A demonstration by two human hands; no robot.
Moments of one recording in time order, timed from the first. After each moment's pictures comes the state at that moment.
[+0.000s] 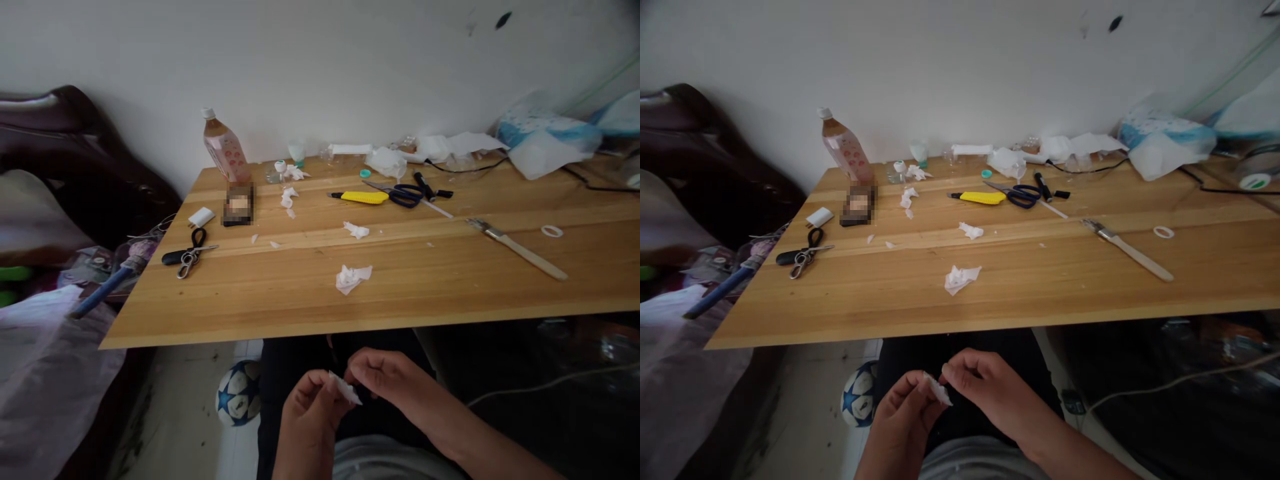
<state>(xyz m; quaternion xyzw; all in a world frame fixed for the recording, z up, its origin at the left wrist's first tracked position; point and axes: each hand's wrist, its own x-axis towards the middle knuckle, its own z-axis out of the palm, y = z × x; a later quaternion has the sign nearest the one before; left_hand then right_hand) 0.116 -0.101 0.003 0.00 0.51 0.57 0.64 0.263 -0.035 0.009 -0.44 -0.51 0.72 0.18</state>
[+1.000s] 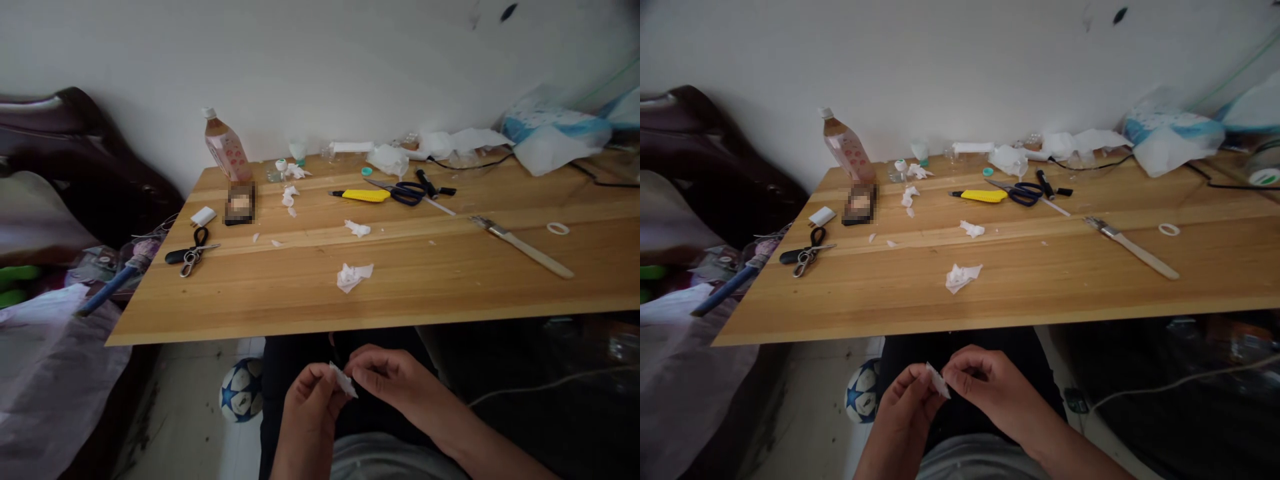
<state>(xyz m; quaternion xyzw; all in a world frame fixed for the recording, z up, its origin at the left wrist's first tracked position) 0.110 -0.100 0.002 0.01 0.49 0.56 0.66 0.265 -0.036 0.003 -0.41 -0.53 0.72 0.21</state>
